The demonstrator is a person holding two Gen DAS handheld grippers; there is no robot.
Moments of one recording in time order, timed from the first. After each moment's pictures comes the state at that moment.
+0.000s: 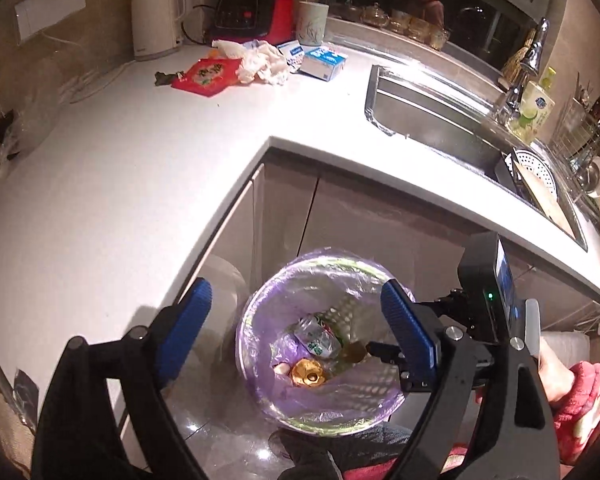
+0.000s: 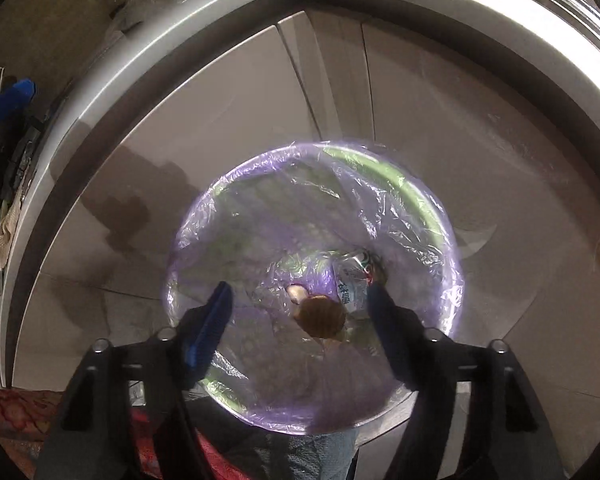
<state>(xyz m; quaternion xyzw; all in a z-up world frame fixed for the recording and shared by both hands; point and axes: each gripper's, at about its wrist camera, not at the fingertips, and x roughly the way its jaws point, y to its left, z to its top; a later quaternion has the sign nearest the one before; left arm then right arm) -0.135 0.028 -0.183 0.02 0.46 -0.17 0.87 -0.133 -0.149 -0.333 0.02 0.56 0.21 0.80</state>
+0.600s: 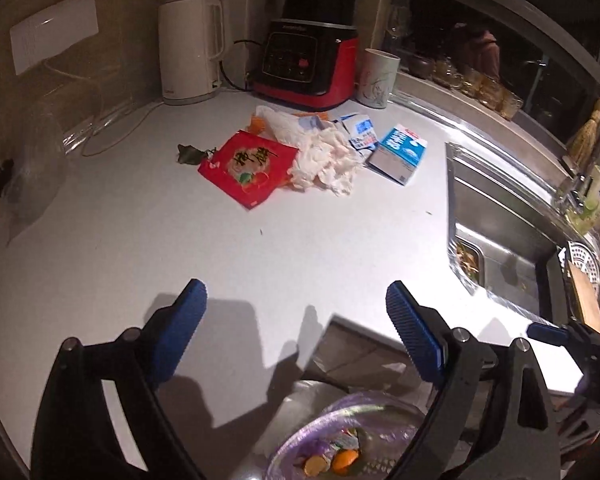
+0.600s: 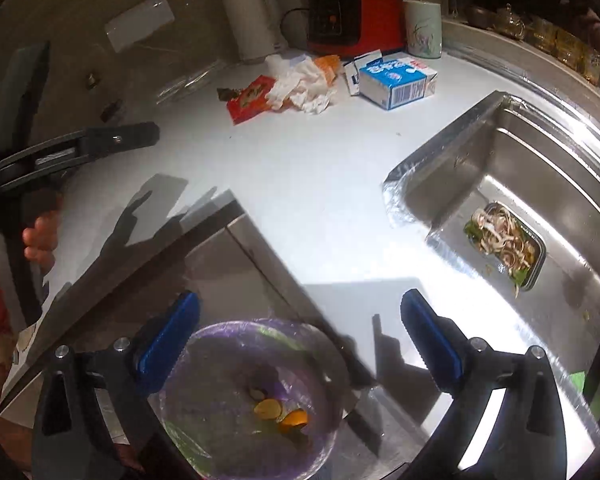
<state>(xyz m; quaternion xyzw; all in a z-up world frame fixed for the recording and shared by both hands) 0.059 0.025 -0.163 0.00 0.42 -0.08 0.90 -0.024 -0.221 -0.210 0.03 0.45 0.19 0.87</state>
